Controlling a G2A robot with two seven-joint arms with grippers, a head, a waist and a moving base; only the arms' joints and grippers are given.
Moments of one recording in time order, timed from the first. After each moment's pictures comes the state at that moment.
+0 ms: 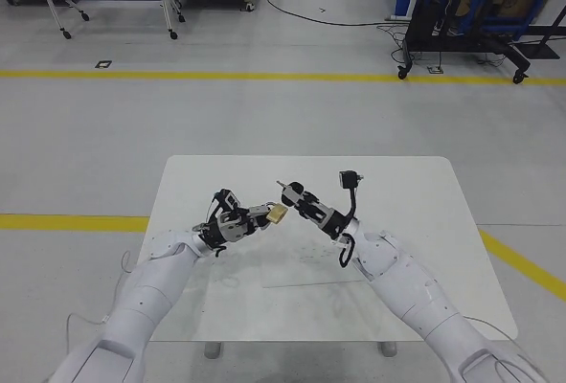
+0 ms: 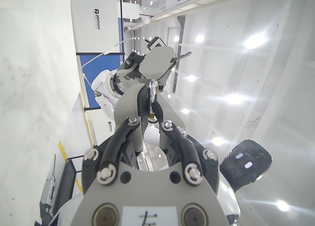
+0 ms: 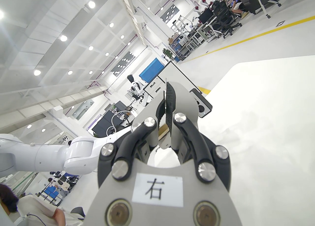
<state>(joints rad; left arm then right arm) 0.88 -1.33 -1.02 -0.66 -0.90 -0.34 -1.34 -1.05 -1.28 0.90 -1.11 -0.07 -0.78 0.17</state>
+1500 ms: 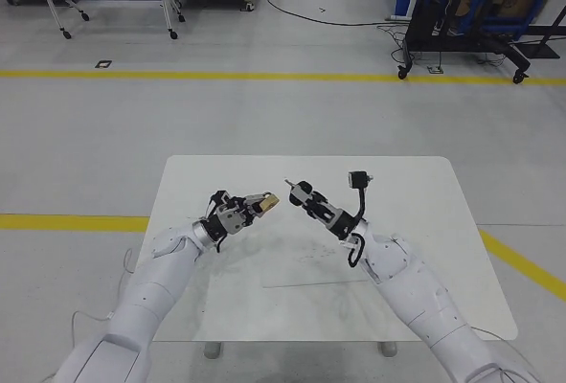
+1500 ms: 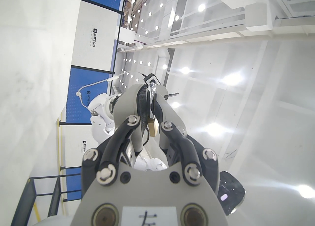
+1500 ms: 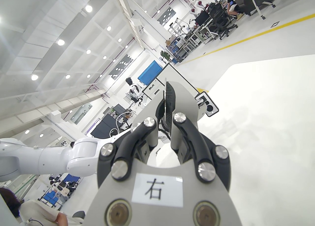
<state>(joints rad) 0.85 -1.37 -1.05 -0.58 -0.92 -0.21 -1.20 -1.14 -1.27 1.02 -1.23 -0.03 -0.68 0.29</state>
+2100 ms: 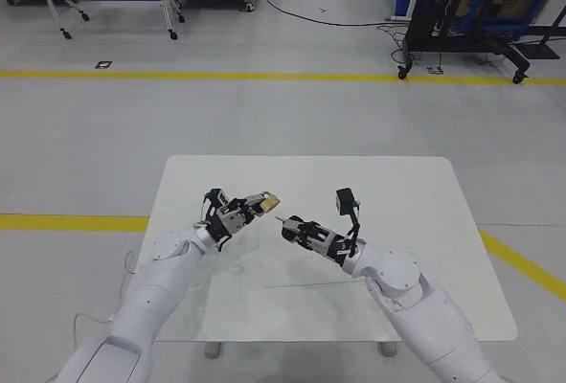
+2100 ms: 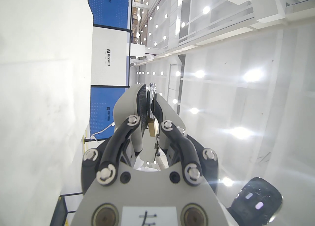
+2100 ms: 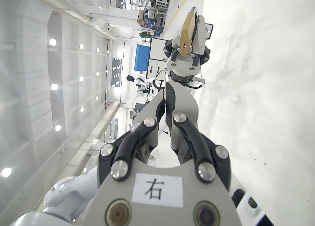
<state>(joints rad) 0.87 -1.38 -1.06 -0.58 -0.80 -0.39 -1.09 -1.36 -1.23 1.11 -1.66 0.21 0.05 0.53</state>
